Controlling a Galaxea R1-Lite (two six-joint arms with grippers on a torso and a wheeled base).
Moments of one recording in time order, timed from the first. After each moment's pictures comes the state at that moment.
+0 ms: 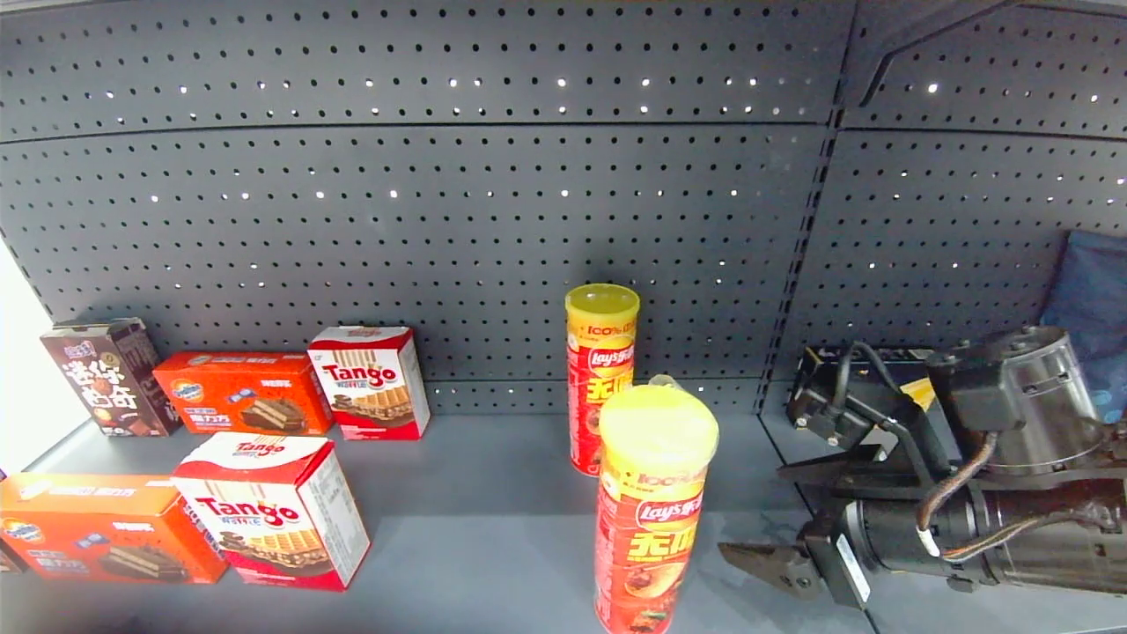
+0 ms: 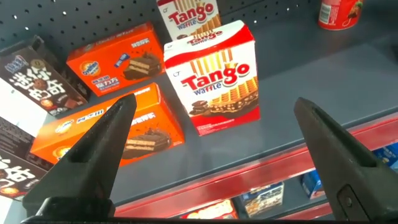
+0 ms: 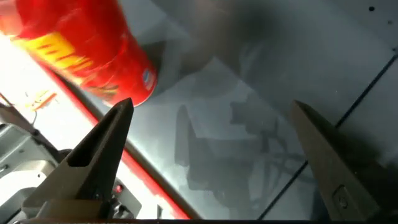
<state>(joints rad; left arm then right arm) -0.32 0.54 -0.40 0.05 0.13 0.19 0.67 1.48 -0.75 -0.09 0.05 -0.10</state>
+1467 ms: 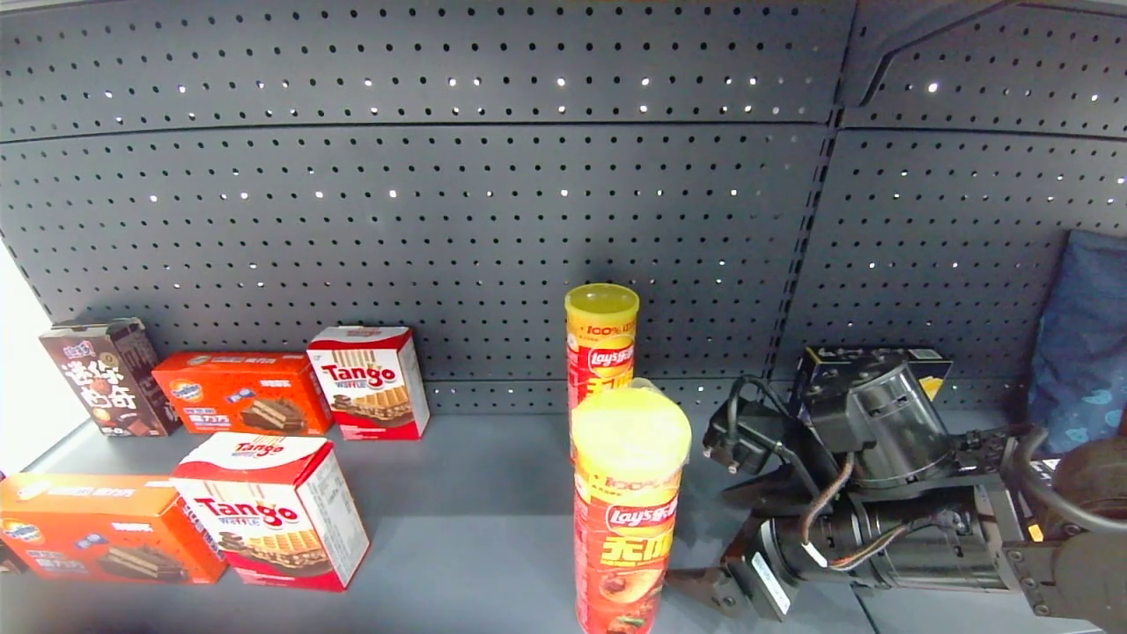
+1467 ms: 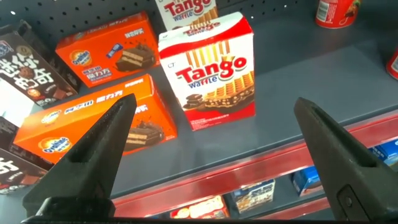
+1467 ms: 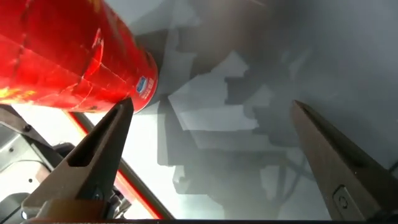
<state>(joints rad) -0.32 0.53 -0.37 0.05 0.13 0.16 0.74 1.65 -0.82 -0.11 0.05 -0.10</state>
